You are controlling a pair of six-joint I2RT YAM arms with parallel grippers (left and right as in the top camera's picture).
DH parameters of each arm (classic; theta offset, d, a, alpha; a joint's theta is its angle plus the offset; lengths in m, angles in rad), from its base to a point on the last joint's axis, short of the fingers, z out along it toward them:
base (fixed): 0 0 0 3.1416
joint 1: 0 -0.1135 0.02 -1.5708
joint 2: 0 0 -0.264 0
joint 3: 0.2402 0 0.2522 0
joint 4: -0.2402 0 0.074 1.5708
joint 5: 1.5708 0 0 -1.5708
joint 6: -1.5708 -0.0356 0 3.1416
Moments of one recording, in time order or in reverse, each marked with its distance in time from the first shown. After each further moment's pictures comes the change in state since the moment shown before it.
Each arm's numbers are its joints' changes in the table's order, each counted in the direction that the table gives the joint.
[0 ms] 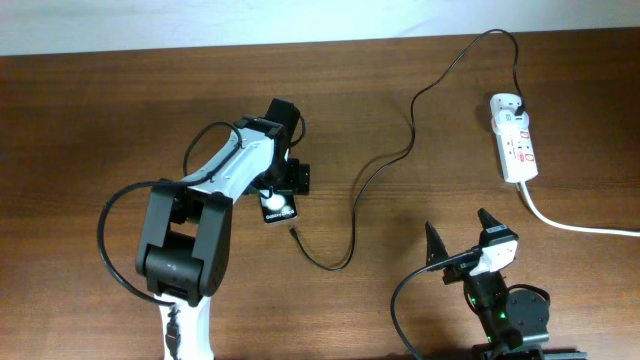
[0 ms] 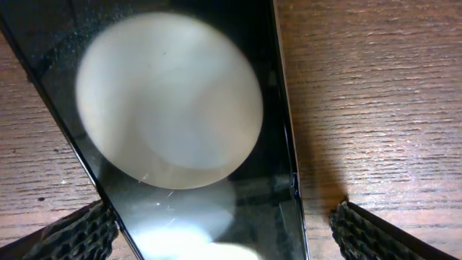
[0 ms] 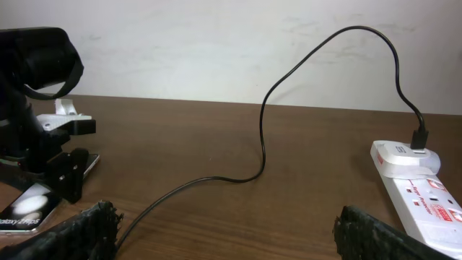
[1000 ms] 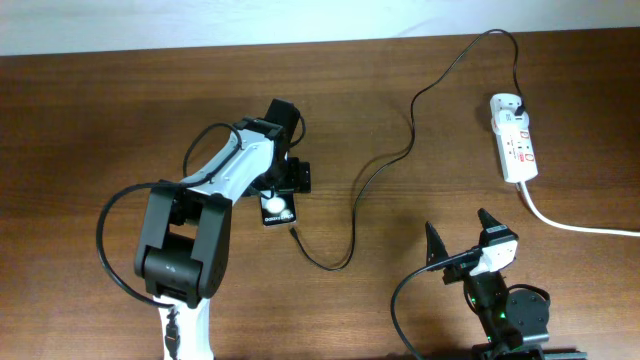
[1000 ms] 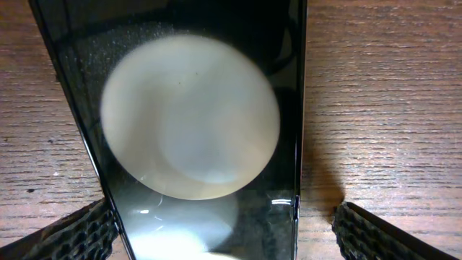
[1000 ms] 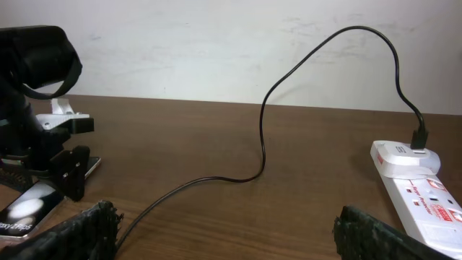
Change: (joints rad) left arm 0.000 0.008 -0.017 0.024 0.013 0.069; right arm 0.000 0.000 0.000 0.000 0.000 0.001
